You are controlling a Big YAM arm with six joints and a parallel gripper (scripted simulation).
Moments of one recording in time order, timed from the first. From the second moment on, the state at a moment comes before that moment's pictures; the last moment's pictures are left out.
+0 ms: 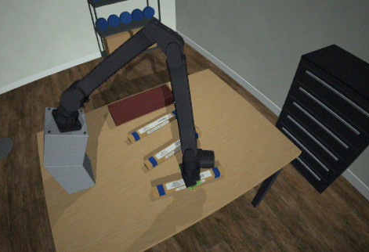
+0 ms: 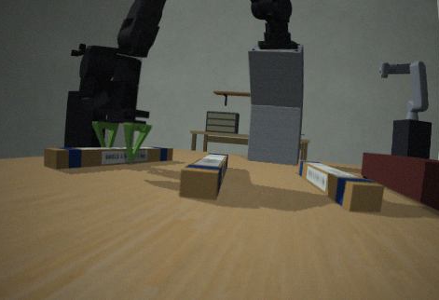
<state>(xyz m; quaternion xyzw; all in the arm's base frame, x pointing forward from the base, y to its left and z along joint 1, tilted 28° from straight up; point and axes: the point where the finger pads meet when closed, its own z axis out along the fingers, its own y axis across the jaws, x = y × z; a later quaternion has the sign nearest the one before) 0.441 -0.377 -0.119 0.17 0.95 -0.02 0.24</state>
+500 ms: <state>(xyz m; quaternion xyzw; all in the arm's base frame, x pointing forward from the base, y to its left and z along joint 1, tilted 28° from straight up) 0.442 -0.377 -0.119 0.17 0.95 -0.02 0.25</state>
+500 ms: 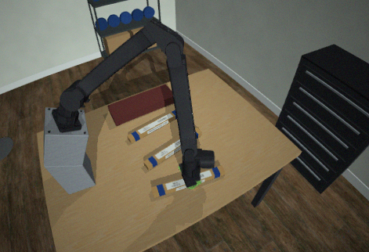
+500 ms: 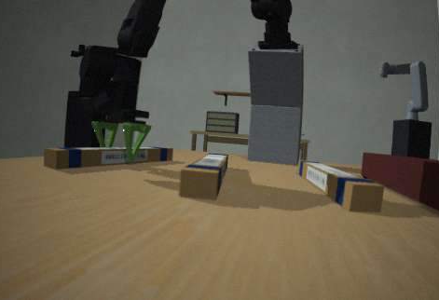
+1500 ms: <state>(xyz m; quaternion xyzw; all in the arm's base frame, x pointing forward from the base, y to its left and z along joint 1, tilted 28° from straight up) 0.440 -0.376 -0.121 0.17 0.95 -0.02 0.24</state>
